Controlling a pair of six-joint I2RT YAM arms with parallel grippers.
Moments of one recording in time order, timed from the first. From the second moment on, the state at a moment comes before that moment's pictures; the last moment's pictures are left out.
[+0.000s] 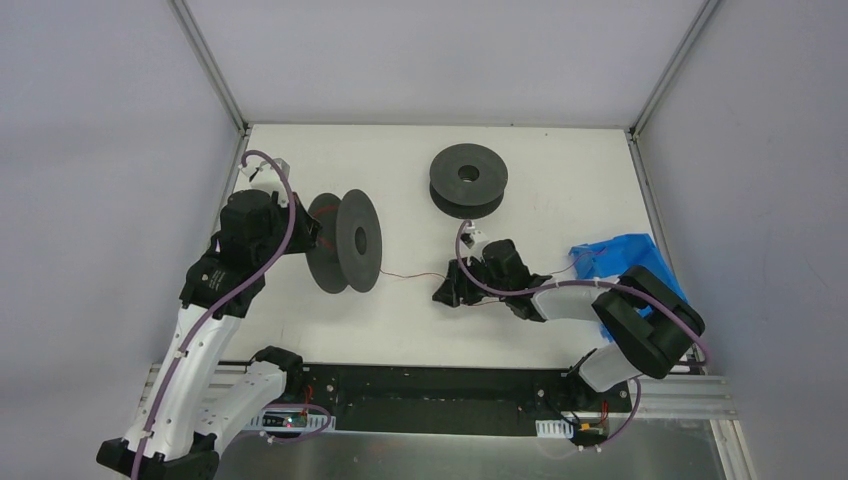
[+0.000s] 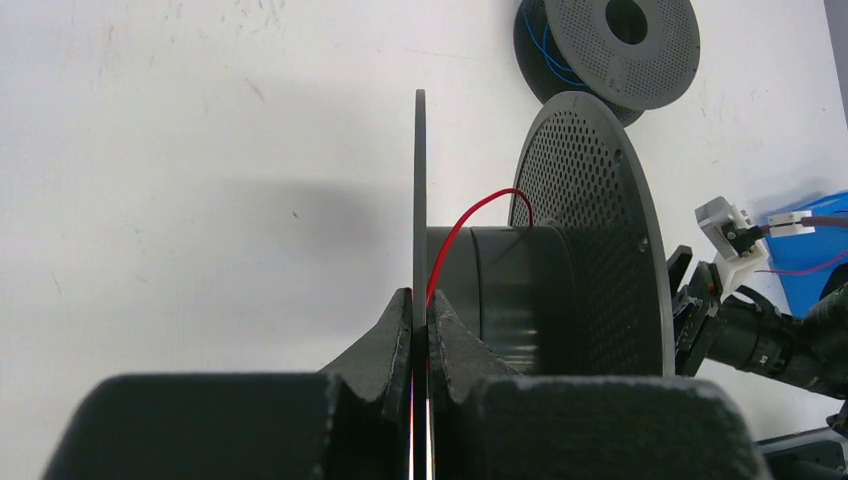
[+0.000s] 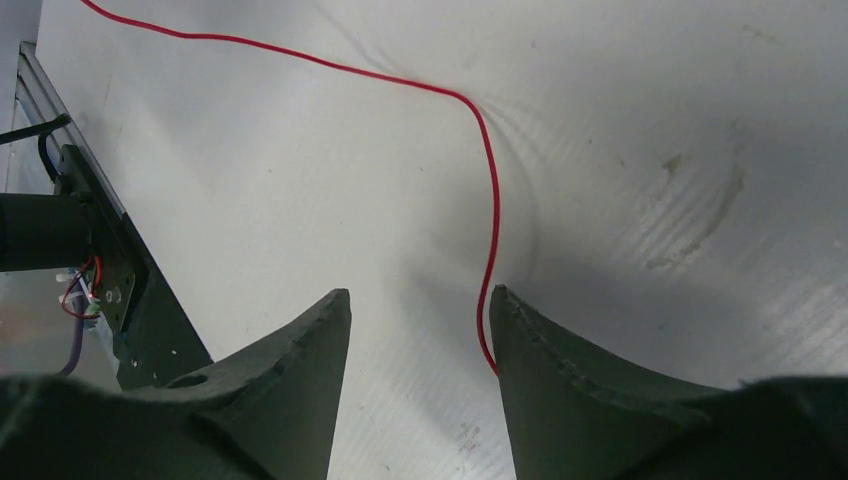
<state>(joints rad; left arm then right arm) -0.29 0.78 1.06 -0.74 -0.05 -0.38 0.74 1.50 0.49 0.41 -0.34 0.53</state>
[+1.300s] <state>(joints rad) -0.28 0.95 0.89 -0.60 -0.20 -0.42 1.23 1.31 1.12 -0.12 -0.09 0.21</state>
